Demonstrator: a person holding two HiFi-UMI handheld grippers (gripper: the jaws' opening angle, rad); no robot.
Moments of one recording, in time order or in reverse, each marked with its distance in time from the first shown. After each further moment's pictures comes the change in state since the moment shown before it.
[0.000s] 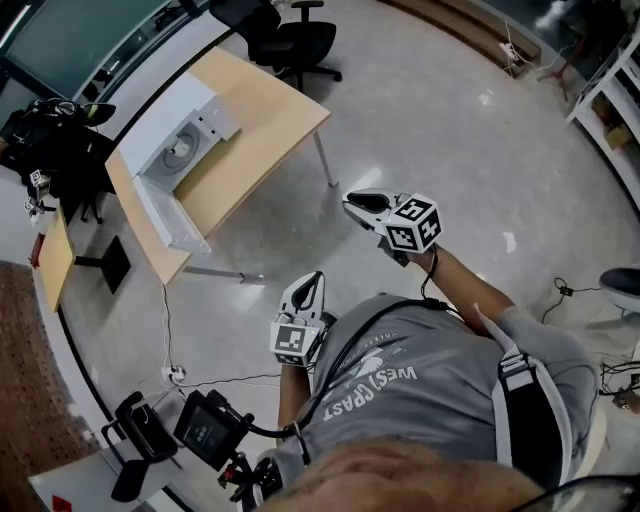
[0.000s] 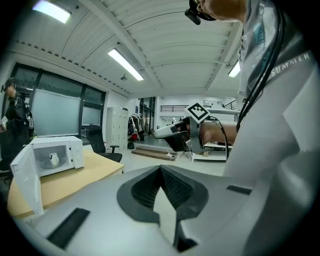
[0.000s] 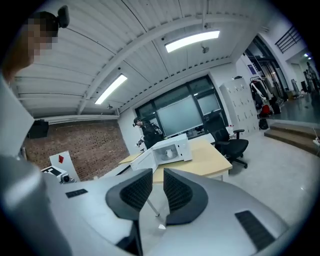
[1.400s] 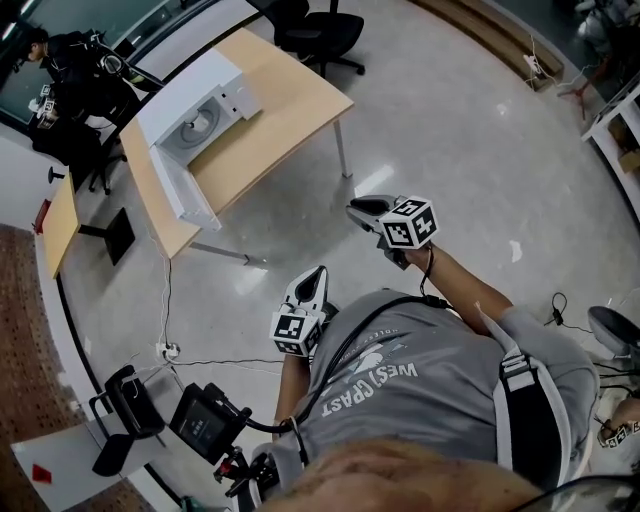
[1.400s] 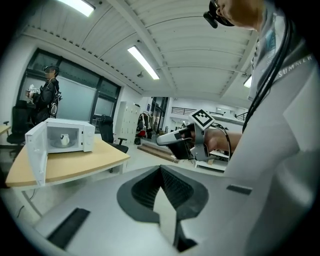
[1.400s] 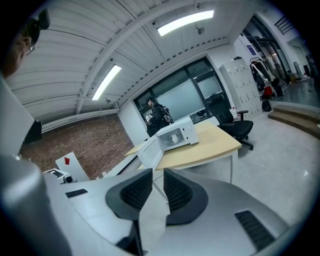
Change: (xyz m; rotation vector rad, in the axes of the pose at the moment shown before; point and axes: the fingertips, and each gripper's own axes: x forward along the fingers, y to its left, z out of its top) left arm -0.029 0.016 -0.034 -0.177 -0.004 0.067; right arm 0.040 0.029 -0.053 0.093 0.140 0.054
